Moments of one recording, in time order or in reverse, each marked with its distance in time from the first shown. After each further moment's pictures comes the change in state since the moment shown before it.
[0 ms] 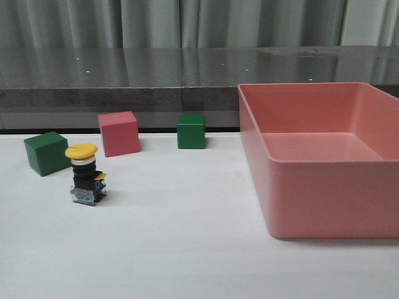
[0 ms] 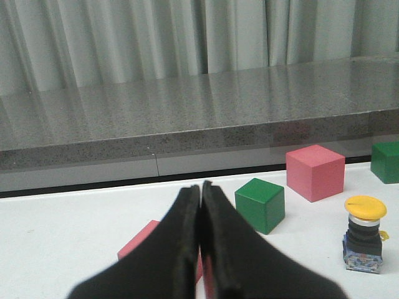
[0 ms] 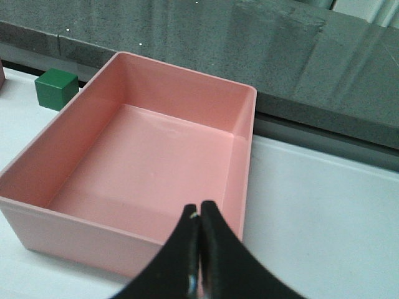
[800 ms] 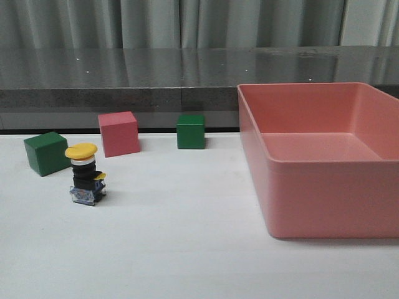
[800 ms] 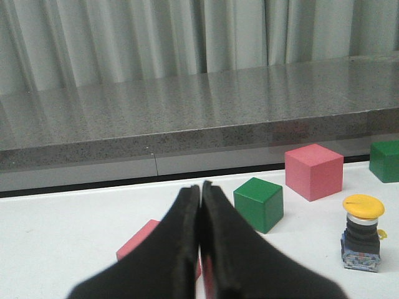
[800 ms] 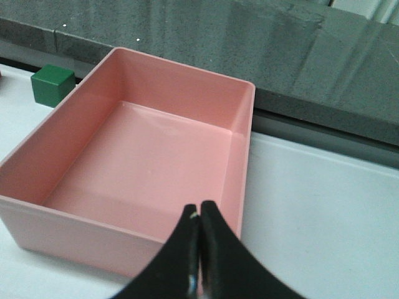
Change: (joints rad) left arm 0.001 0.000 0.000 0.000 0.002 0.000; right arm 0.000 -0.003 0.037 -0.002 -0.035 0.003
